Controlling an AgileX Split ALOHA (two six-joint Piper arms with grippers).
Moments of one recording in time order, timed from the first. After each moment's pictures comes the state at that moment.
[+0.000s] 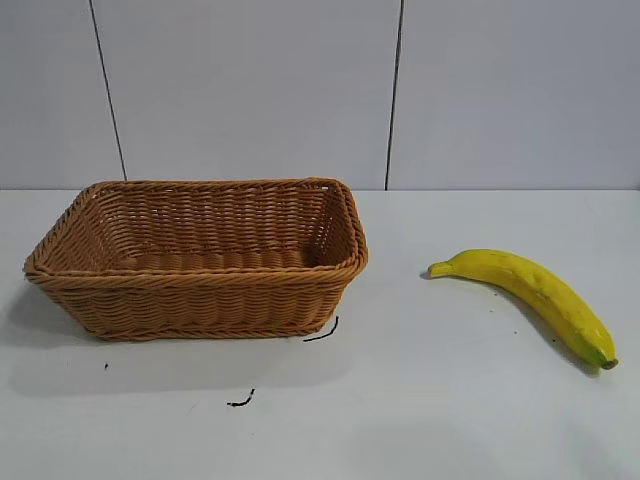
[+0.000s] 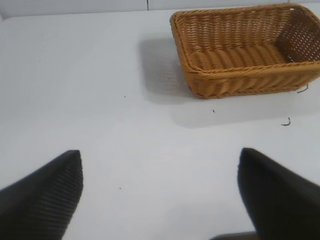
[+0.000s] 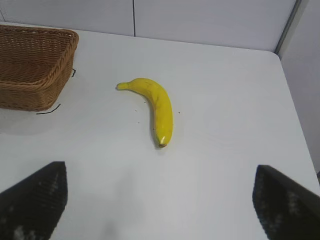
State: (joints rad) left arm -0.04 -0.01 -0.50 -0.02 1.07 0.03; right arm -0.03 0.41 -0.65 0.09 1.07 -0.04
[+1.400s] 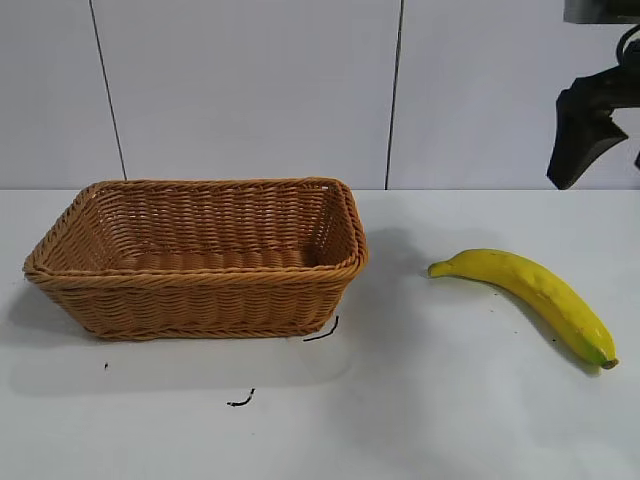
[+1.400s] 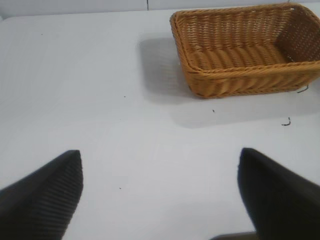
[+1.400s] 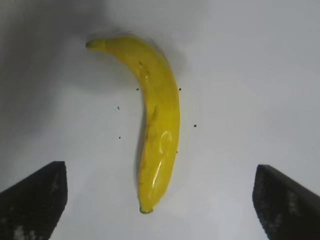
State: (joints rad) left arm -0.04 -0.01 -0.50 -0.02 1.07 0.03; right arm -0.03 1.86 -1.33 0.15 0.87 -0.41
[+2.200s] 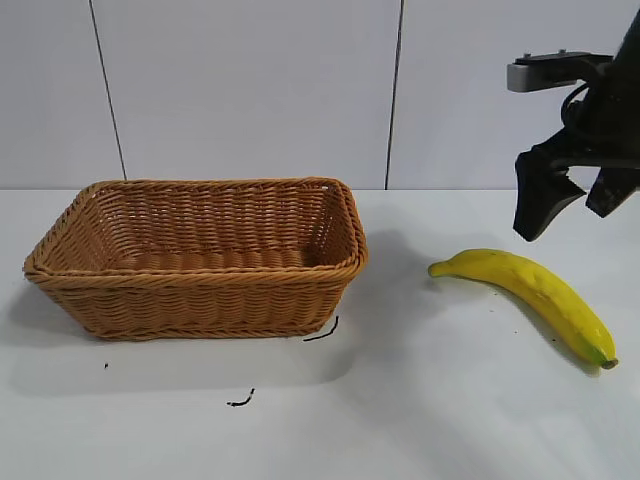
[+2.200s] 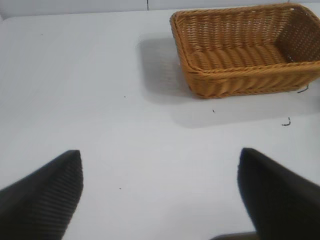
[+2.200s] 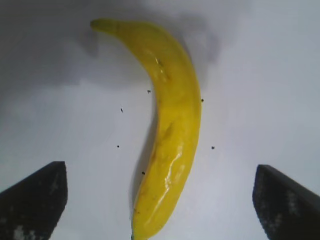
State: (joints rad) left arm -0.04 -0.01 -0.50 -0.02 1.07 0.03; right arm 0.05 1.87 -1.33 0.08 0.77 -0.37
